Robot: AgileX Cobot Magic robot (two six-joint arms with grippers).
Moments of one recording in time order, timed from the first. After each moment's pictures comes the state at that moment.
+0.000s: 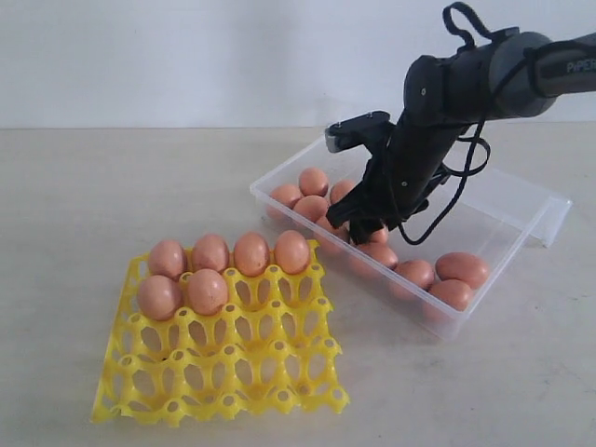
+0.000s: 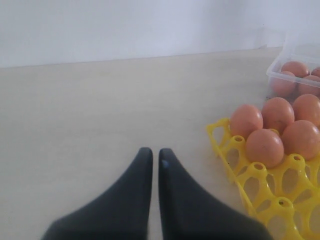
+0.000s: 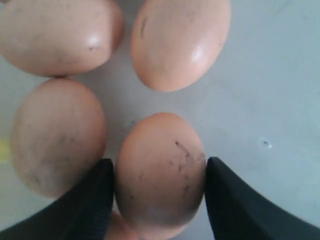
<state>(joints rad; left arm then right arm) -0.03 0.00 0.00 -0.19 0.34 0.25 0.25 2.14 -1.51 0.17 0.72 -0.28</state>
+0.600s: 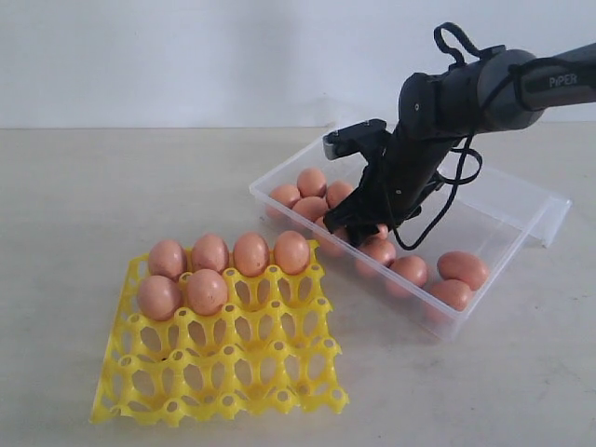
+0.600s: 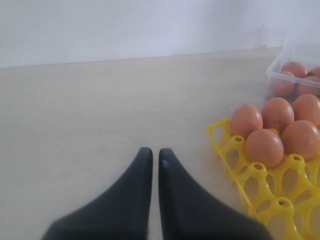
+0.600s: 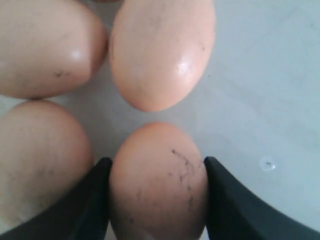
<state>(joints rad) -0.03 0.00 0.00 -0.19 0.34 0.25 0.25 2.18 -1.51 0.17 0.66 -0.27</state>
